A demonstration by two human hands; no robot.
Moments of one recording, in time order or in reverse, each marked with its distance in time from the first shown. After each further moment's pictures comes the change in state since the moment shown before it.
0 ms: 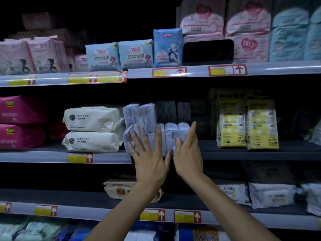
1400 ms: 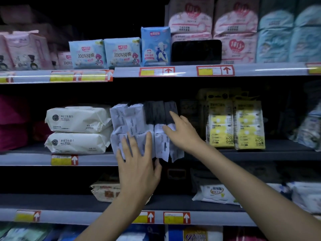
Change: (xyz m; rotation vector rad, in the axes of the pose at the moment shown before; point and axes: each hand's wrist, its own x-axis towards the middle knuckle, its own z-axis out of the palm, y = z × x) left_hand -0.013 0.010 -0.037 0.135 -0.105 0.025; right_hand 0.071 -0.021 -0.054 -0.107 -0.375 -0.097
